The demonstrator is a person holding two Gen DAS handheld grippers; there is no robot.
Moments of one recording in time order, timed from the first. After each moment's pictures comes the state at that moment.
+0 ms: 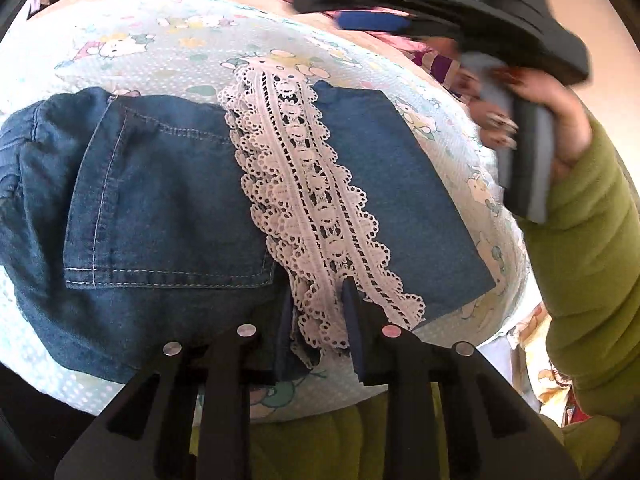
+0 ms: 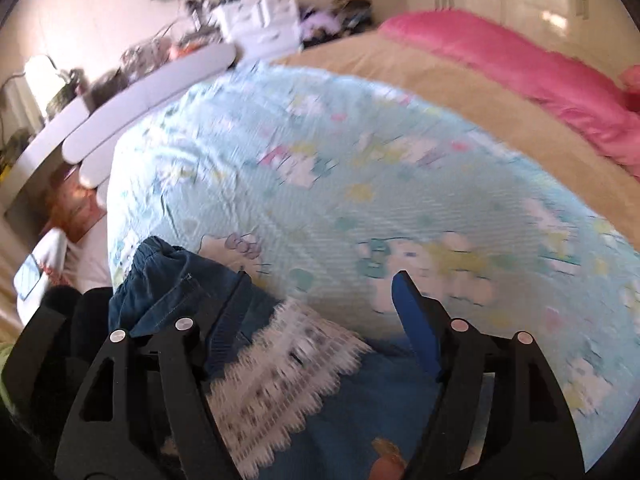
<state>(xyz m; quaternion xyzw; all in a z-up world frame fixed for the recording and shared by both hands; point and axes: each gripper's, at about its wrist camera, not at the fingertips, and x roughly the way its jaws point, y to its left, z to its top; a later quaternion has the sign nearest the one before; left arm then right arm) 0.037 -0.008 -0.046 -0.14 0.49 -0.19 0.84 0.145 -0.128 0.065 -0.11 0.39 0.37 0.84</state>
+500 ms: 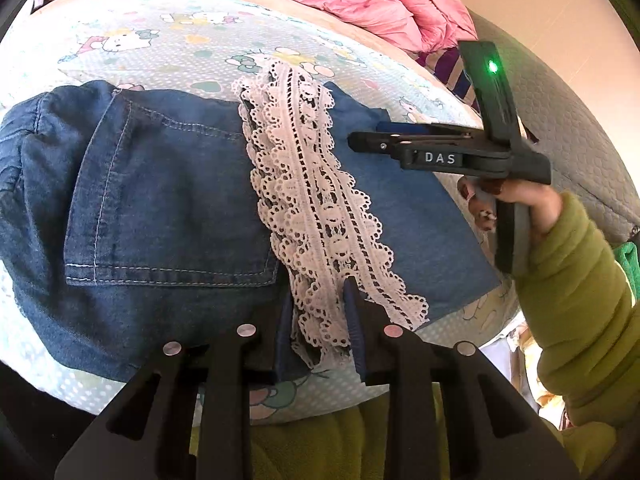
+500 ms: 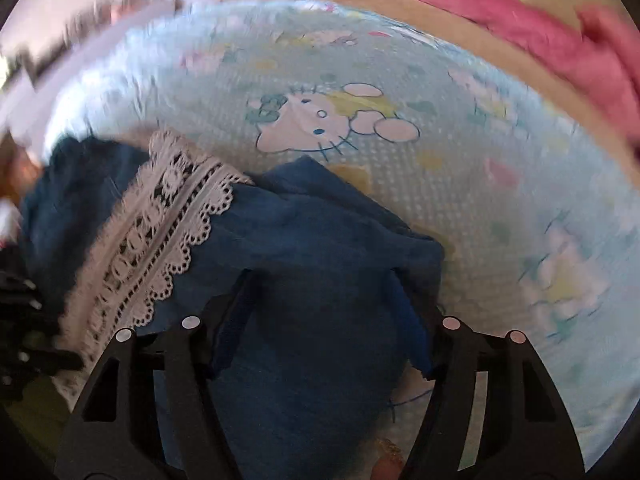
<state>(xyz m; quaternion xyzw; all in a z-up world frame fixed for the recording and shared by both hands) 0.037 -0.015 -0.051 -0.15 0.50 -0.19 0.83 0.147 -0.187 -0.029 -0.12 0.47 0.29 0.82</state>
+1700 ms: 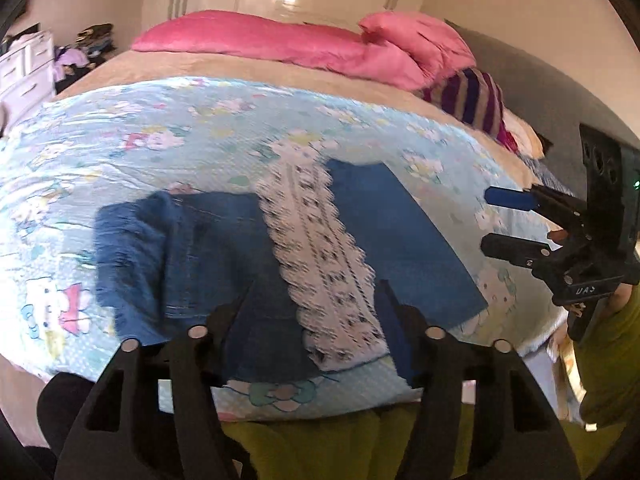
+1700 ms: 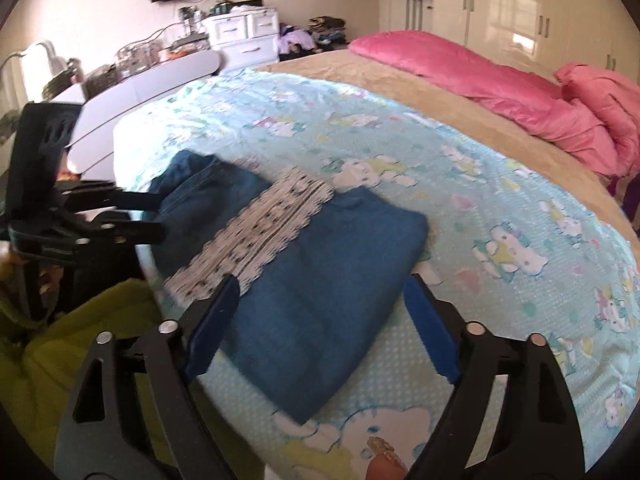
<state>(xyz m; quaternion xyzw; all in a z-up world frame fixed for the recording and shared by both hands) -0.002 -0.017 0.021 -0.06 0.42 -0.14 0.90 0.006 -0.228 0.054 -0.12 0.37 0.34 0.86</state>
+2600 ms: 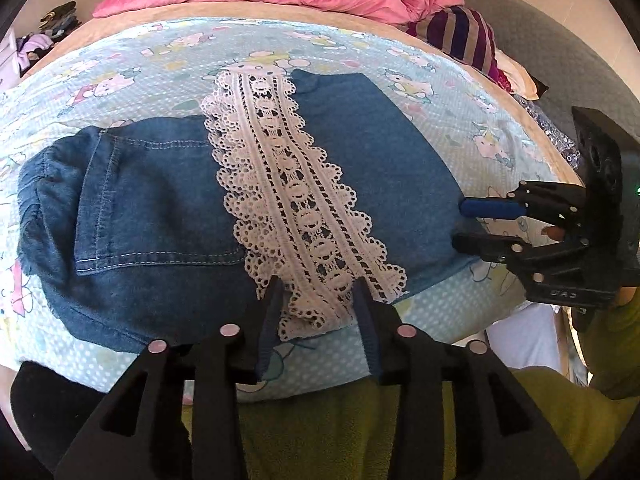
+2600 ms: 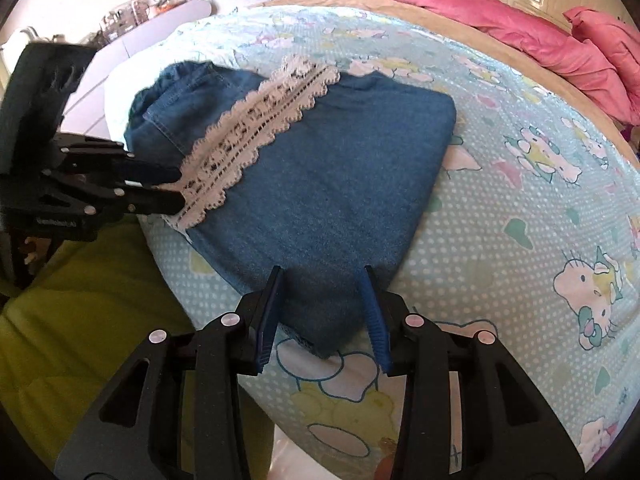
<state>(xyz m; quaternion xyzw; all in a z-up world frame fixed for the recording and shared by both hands) 0.012 -0.044 -0.029 -0.03 0.50 -0.16 0.85 -0.005 -0.236 -0.007 -0.12 0.45 0.32 0.82</state>
